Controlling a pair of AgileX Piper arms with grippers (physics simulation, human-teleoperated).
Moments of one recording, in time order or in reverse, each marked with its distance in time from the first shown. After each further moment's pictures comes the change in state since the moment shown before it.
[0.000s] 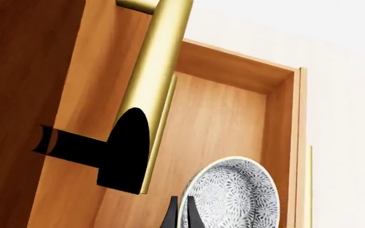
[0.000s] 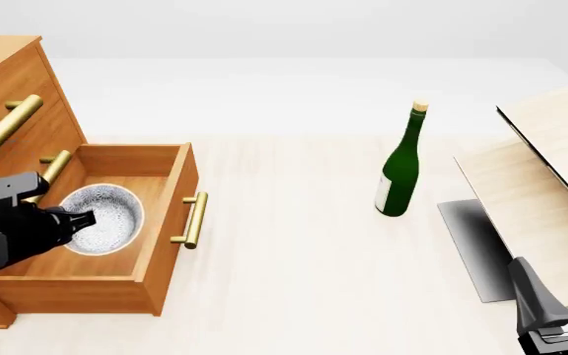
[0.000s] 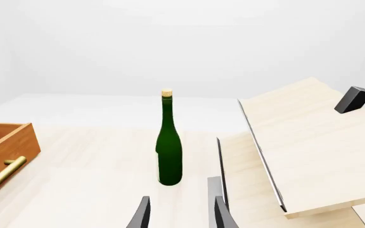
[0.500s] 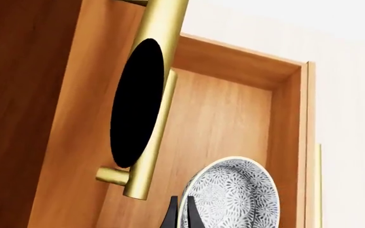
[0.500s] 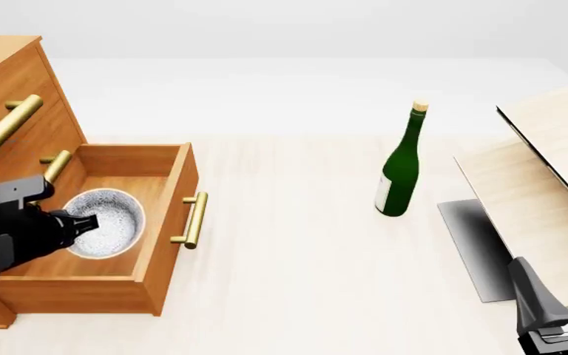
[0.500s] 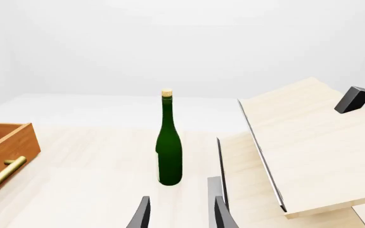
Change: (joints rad) left arm 0.006 0.047 0.006 -0.037 0.028; right arm 0.000 0.000 0.000 0.000 0.000
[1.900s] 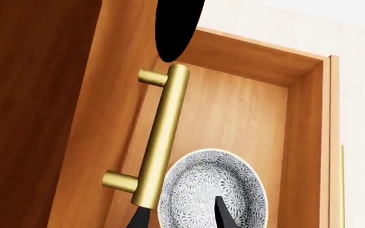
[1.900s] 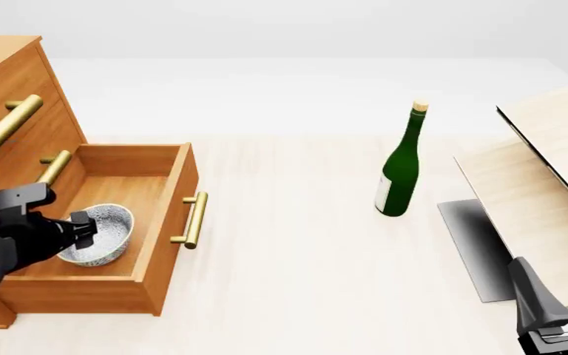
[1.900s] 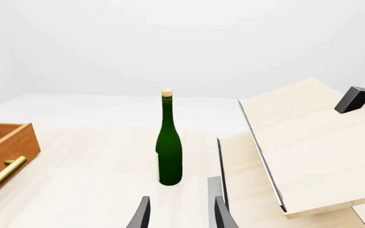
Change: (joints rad) left arm 0.034 0.069 0.010 -0.057 0.051; right arm 0.000 0.000 0.000 0.000 0.000
